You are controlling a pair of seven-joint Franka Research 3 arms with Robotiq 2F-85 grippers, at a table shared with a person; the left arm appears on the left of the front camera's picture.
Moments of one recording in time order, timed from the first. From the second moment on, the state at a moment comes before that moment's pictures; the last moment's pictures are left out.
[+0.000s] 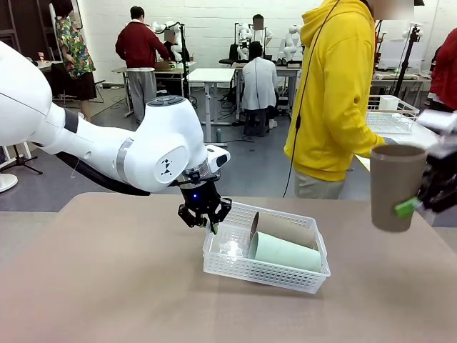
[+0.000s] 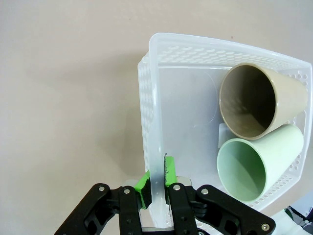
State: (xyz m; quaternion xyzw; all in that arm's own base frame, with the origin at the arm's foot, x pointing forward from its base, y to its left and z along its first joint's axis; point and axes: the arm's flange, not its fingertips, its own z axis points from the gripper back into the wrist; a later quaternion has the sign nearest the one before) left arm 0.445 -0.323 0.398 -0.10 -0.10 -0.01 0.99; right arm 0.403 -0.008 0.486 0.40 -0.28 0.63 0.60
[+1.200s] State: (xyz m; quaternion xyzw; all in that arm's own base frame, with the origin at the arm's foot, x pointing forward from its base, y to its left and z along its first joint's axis) left arm 0.445 -0.323 0.398 -0.10 -0.10 -0.01 0.99; right arm 0.384 0.183 0.526 0.20 -0.11 0.73 0.64
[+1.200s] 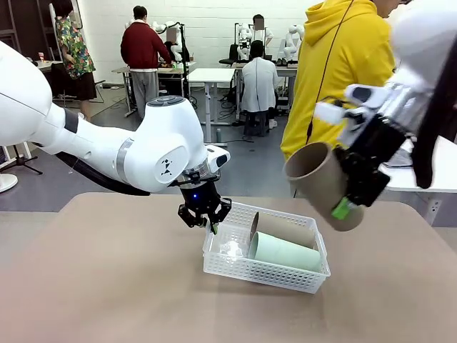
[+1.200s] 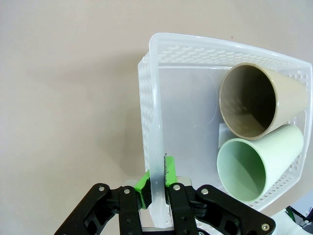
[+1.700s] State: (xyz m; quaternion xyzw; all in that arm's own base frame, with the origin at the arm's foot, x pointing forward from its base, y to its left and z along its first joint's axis) left arm 0.445 -0.323 0.398 -0.10 -0.10 -0.01 0.99; right arm 0.450 0.211 0.454 0.15 -0.05 0.69 0.70
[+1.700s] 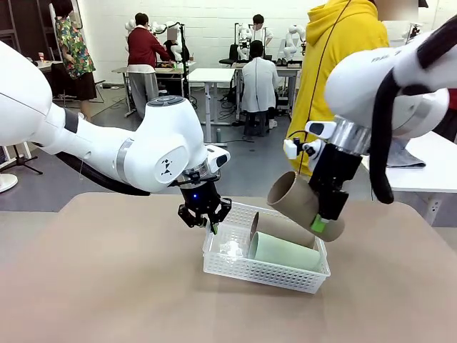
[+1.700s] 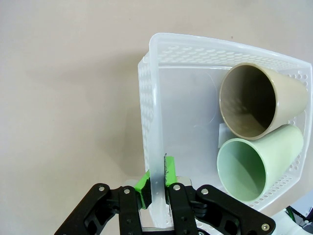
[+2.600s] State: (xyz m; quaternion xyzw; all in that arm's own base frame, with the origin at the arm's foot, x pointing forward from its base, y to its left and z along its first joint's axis) left arm 0.445 -0.323 0.398 -0.10 -0.10 -0.01 0.99; right arm 0.502 0.254 0.399 0.08 -0.02 0.69 0.72
